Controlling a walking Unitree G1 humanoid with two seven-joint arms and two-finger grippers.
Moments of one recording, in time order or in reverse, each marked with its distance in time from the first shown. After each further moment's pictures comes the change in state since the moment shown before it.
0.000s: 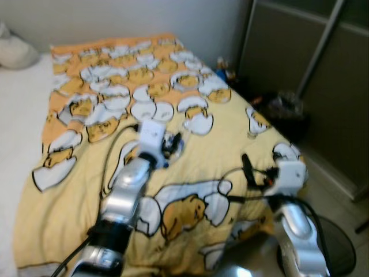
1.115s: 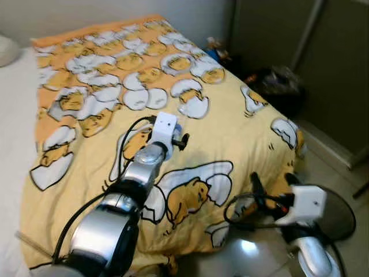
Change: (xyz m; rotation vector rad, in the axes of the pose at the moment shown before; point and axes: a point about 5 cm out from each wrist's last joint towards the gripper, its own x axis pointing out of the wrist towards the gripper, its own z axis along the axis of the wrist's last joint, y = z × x) left arm 0.048 0.004 -0.014 0.045 0.259 0.064; right arm -0.069 0.001 0.009 -0.023 0.023 -0.033
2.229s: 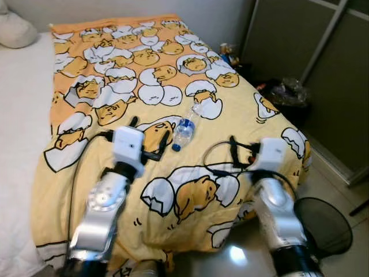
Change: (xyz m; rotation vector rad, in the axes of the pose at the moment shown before) left arm -0.119 0.026 0.011 0.065 -0.419 0.039; right arm 0.123 0.038 0.003 0.121 0.031 0.015
